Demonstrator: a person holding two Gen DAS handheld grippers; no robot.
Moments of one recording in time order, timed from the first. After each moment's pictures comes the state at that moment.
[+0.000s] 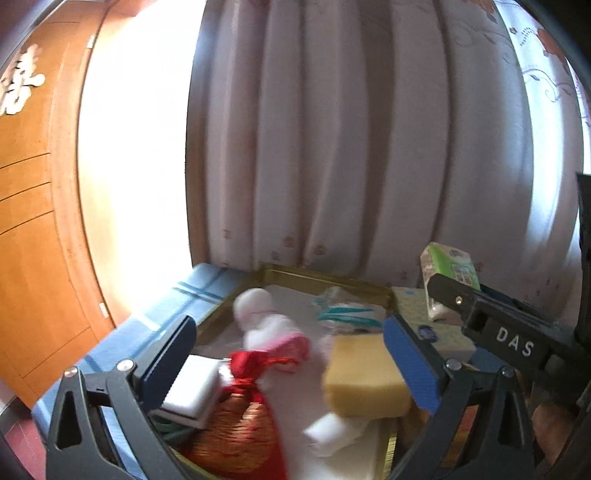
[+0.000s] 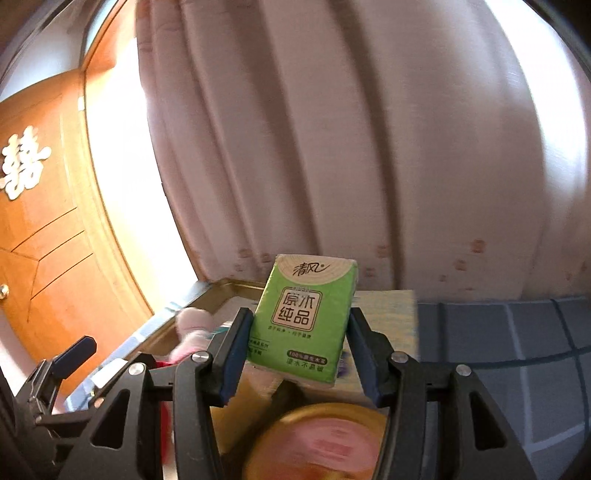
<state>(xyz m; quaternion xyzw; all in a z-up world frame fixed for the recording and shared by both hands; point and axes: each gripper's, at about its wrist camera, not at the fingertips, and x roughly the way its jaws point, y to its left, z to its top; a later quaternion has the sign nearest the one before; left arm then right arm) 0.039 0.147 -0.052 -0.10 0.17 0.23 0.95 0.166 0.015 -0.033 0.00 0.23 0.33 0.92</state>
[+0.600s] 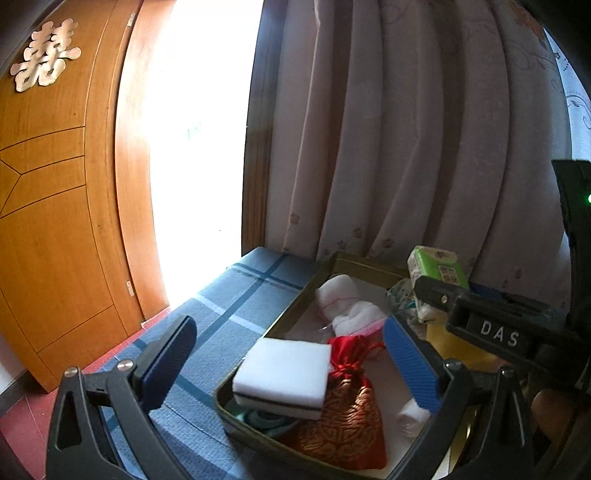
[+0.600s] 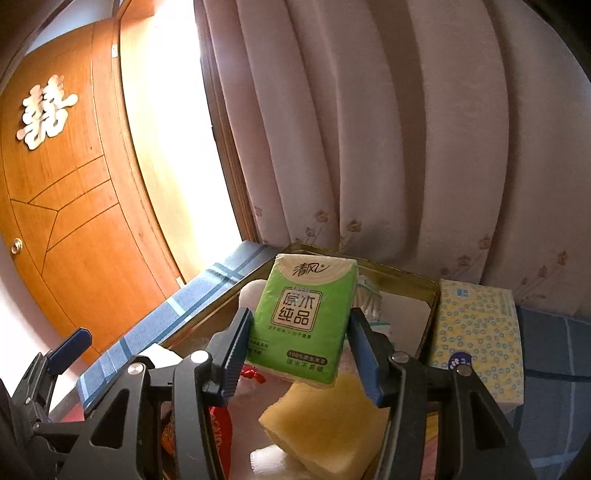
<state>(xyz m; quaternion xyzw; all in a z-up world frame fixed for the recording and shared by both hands) 0.006 0.204 -0.073 -0.13 0.18 0.27 0.94 0.157 0.105 -0.046 -0.07 0.28 0.38 0.88</state>
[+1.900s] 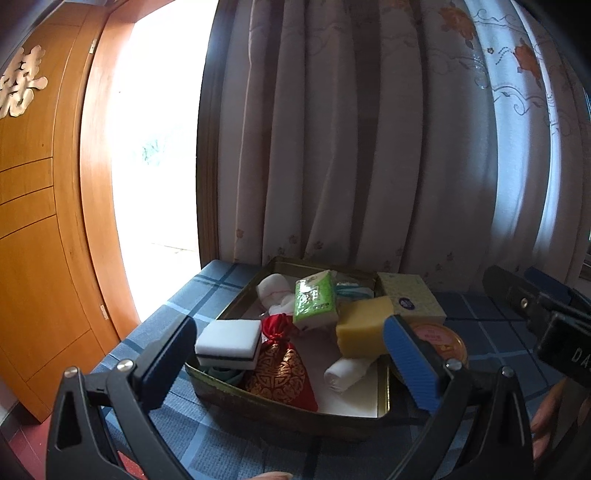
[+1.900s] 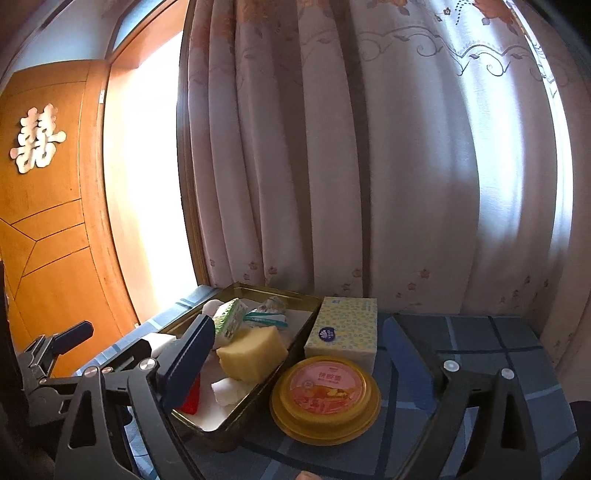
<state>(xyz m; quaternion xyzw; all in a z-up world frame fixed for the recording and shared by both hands) -0.036 0.141 -0.044 -0.09 0.16 0.19 0.96 0.051 -0.021 -0.003 -0.04 0.16 0.27 0.95</state>
